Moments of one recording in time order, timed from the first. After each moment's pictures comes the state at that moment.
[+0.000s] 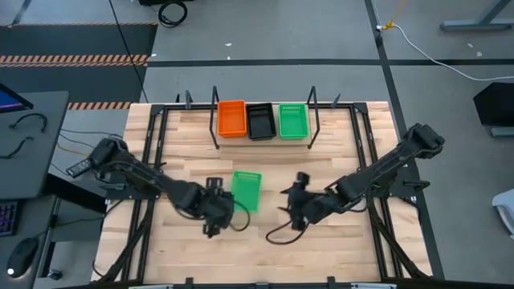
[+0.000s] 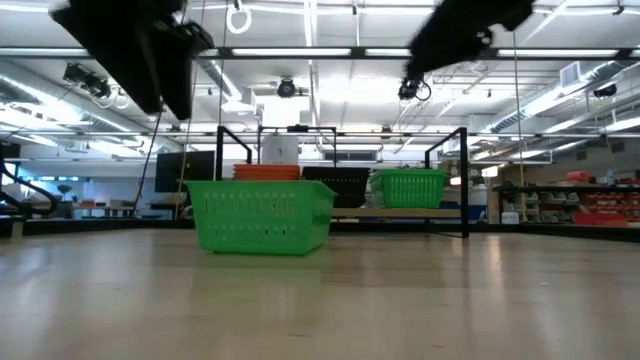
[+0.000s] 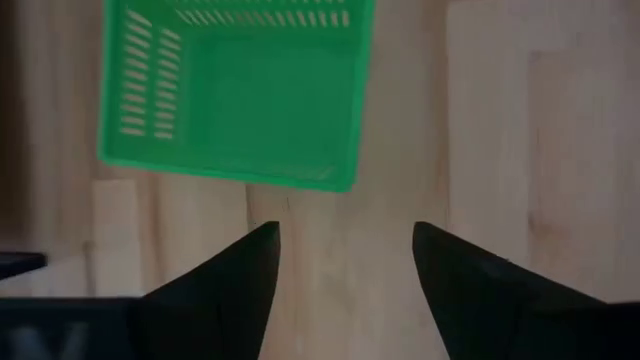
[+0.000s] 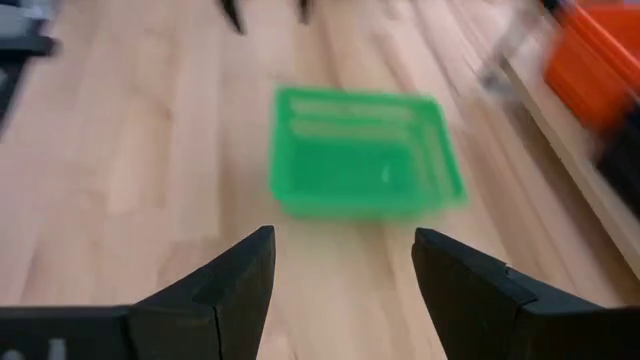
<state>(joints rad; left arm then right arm) -0.46 1.63 1.26 -0.94 -0.31 -0.37 0.50 1.49 1.00 -0.30 0.57 0.38</state>
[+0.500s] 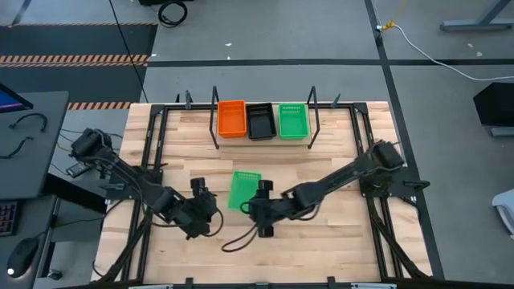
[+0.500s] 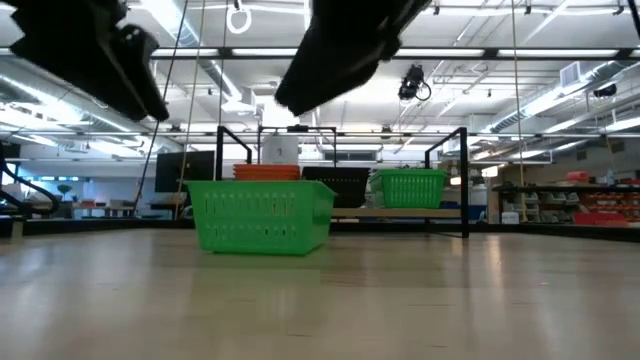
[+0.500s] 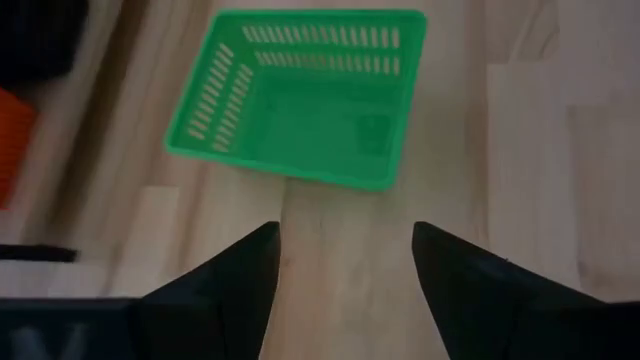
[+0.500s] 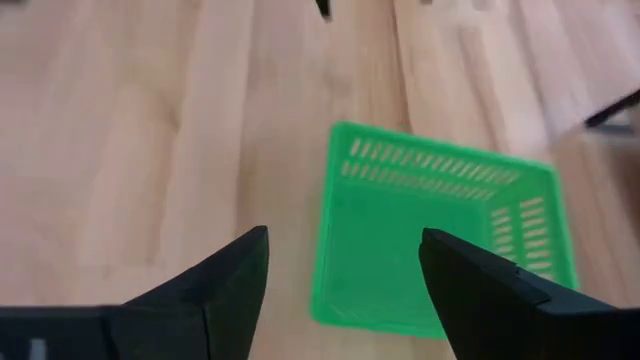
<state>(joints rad) -0.63 1.40 0.90 -0.64 -0.63 -0.54 0.38 1.94 1.45 -0.39 0.39 0.20</state>
